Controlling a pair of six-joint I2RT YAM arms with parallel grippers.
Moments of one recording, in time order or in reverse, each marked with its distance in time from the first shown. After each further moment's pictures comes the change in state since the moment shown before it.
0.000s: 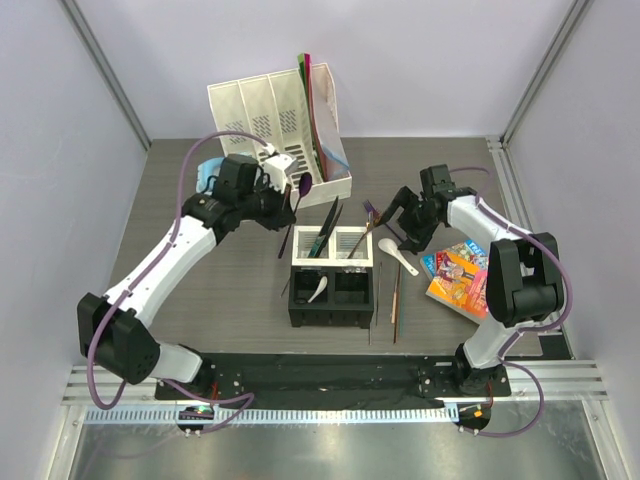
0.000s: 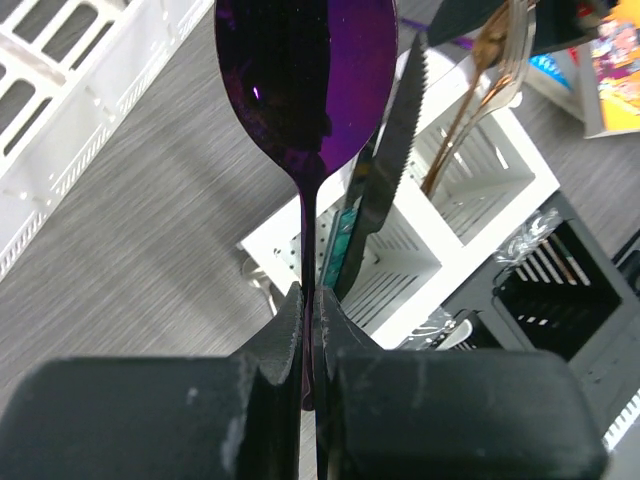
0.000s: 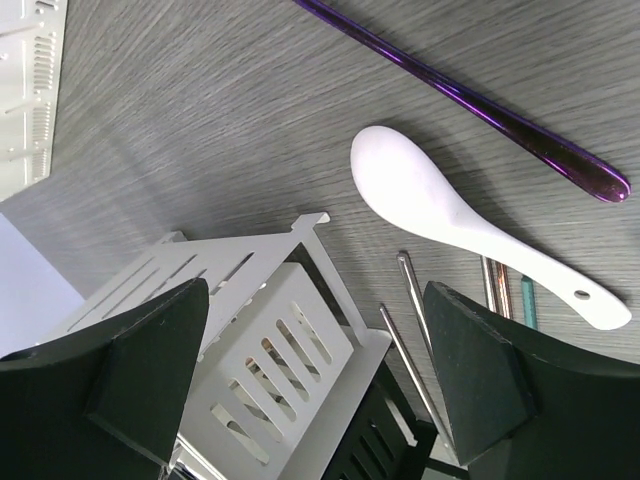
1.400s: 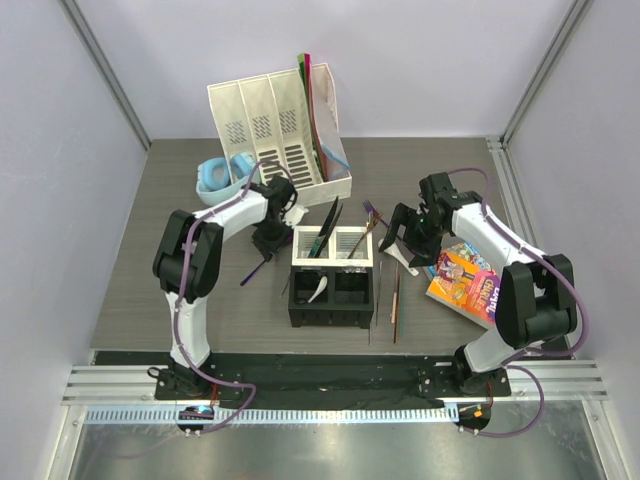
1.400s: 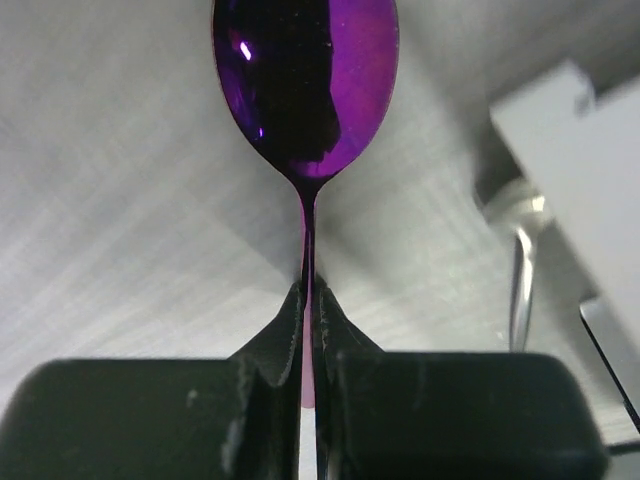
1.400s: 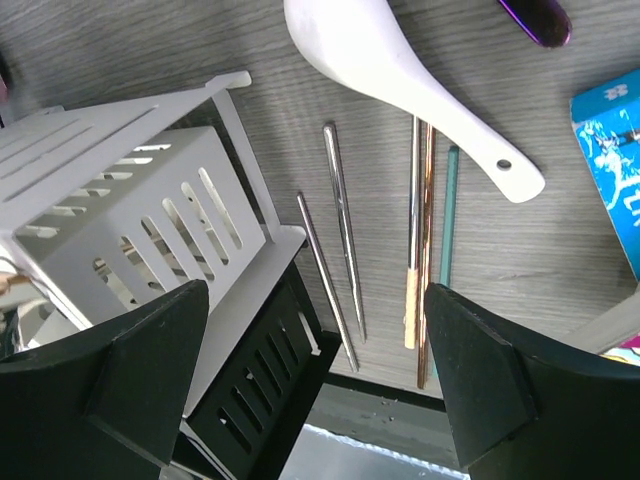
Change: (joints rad) left arm 0.013 0.622 0.180 -0.323 -0.348 0.243; right arm 0.039 -0.145 -0.047 -0.234 0.023 -0.229
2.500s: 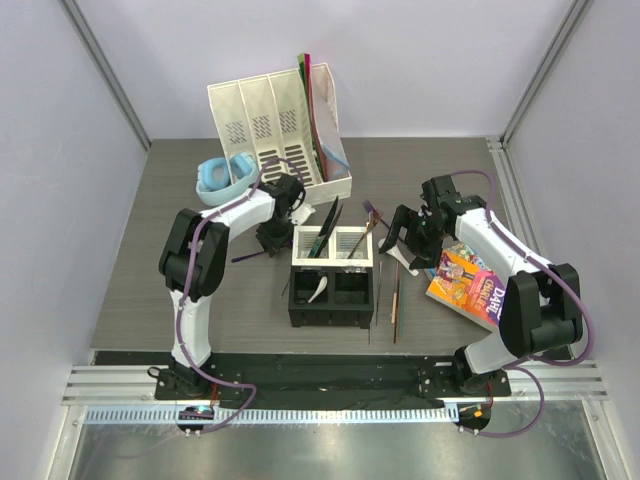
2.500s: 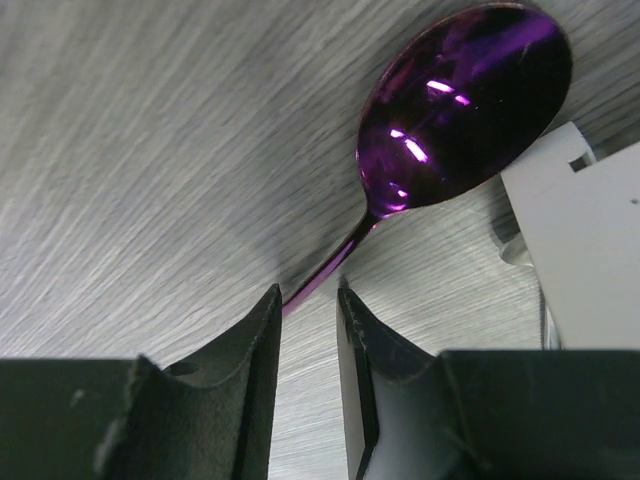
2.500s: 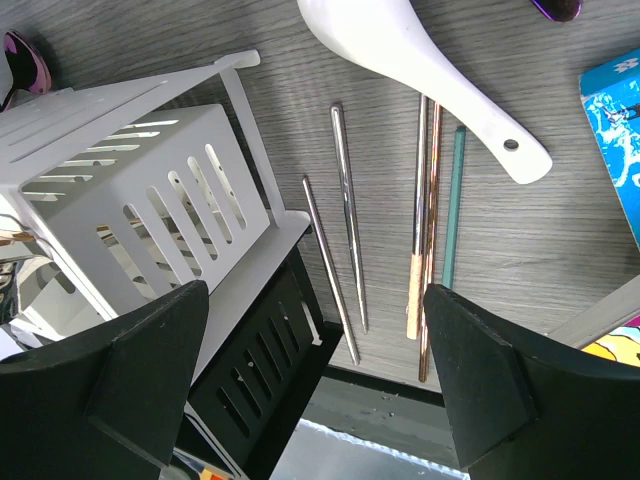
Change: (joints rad) left arm -0.037 0.019 0.040 0.014 -0.096 0.072; right arm 0.002 -0.052 -0.035 0.009 -0.015 0.000
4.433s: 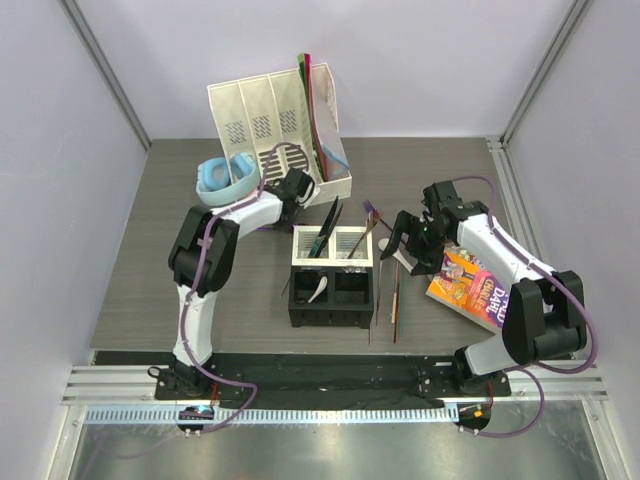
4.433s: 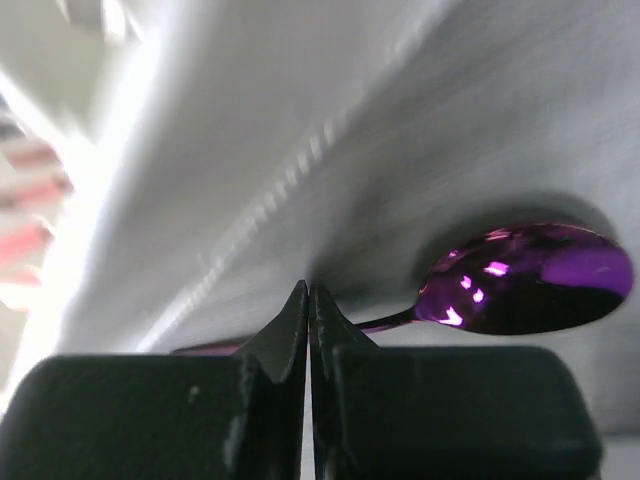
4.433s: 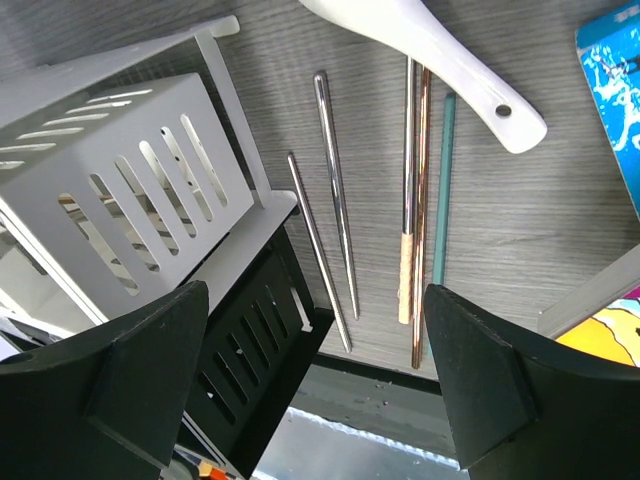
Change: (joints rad) left arm -0.018 0.095 0.049 0.365 -0.252 -0.035; right arm 0.000 -0.046 -0.051 -0.014 -0.002 -0.001
